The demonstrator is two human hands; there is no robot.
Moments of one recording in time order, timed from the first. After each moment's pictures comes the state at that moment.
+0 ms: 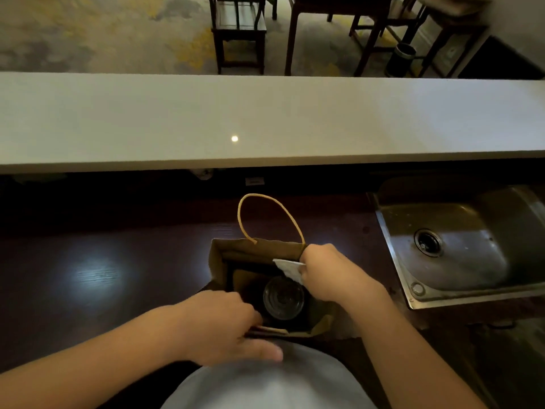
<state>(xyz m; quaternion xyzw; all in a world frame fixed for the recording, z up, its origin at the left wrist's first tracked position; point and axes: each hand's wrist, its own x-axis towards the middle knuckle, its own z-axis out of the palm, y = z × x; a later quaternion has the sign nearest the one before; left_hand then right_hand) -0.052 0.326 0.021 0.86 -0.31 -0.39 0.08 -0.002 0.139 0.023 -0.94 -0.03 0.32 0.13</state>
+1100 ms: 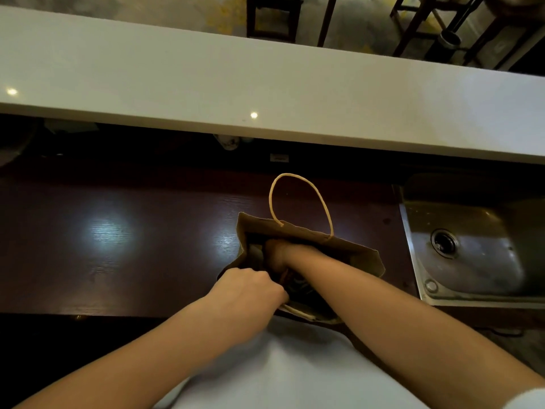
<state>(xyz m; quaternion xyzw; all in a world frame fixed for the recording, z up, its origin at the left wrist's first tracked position) -0.083 0.319 -0.014 0.94 -0.25 -0.25 0.03 0.021 0.224 -0.089 -0.86 -0.14 0.47 0.09</state>
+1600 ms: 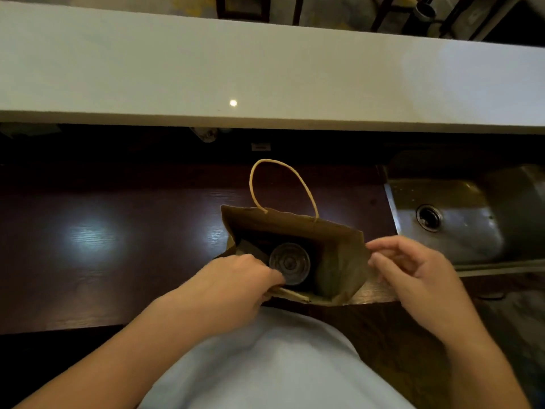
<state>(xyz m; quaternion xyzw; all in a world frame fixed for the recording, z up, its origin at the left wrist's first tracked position) -0.071 0.333 -0.001 0.92 -0.28 -0.24 0.15 -0.075 0.066 0.038 -0.91 0.05 0.12 0.40</state>
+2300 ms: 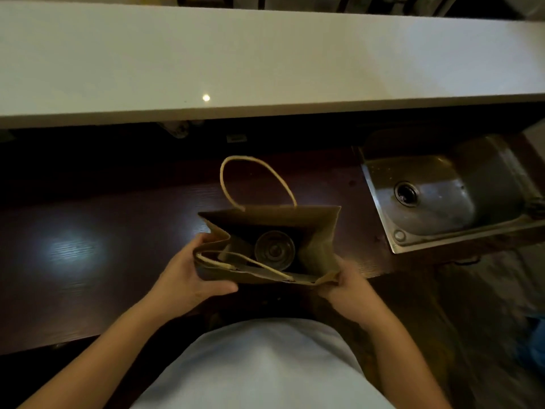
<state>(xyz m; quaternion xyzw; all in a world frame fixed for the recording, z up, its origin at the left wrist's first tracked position) -0.079 0.382 -0.077 0.79 0.00 -0.22 0.57 -0.105 0.090 -0.045 -0.82 0.13 0.25 0.49</state>
